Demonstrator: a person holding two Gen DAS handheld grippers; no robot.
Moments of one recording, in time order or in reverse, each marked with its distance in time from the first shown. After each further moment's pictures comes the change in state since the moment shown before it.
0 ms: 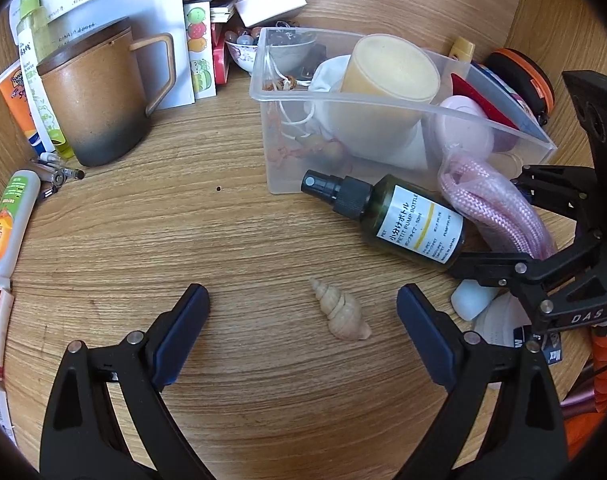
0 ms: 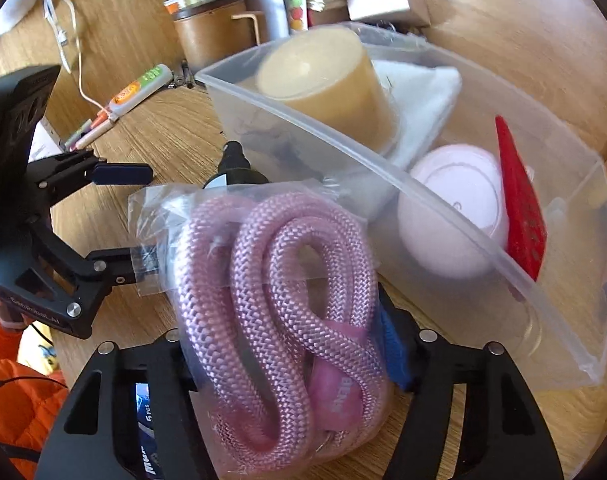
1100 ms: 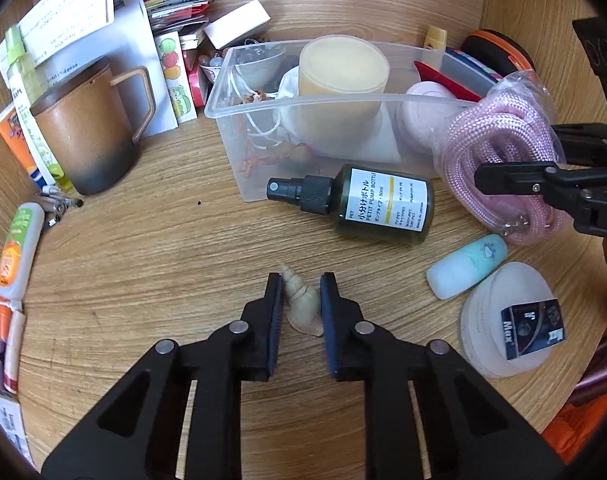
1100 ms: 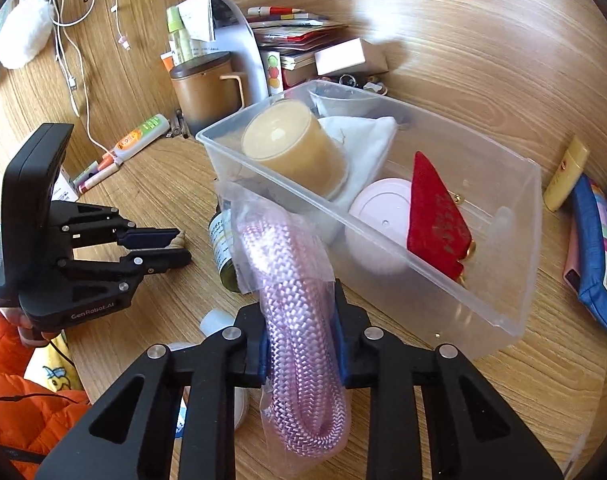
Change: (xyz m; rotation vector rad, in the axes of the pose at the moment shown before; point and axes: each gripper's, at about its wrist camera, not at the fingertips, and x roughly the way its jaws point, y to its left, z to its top) left arm -0.005 -0.024 -0.007 0.098 -0.049 0.031; right arm -0.043 -0.009 -0.007 0.067 -0.148 -0.027
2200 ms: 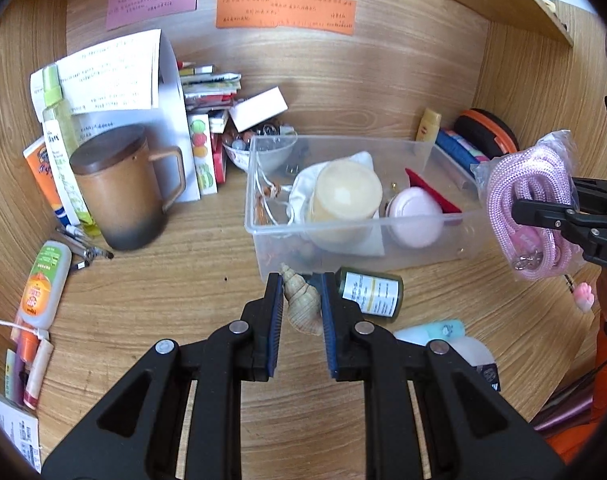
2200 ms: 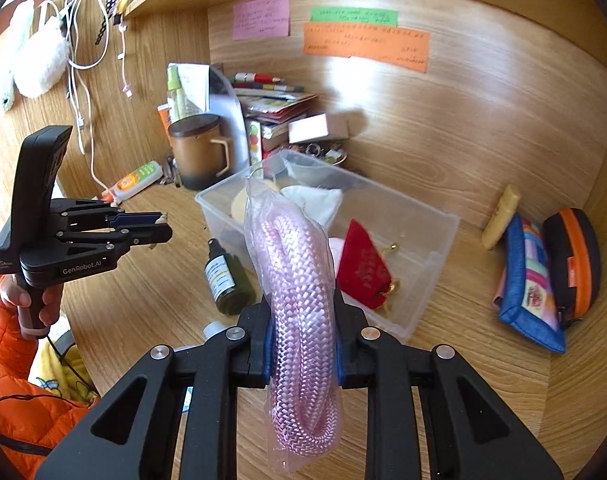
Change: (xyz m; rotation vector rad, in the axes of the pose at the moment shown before) left arm -0.056 0.018 0.031 -0.064 -0.202 -0.035; right arm -0.080 -0.002 0.007 -0.021 -0.154 -0.109
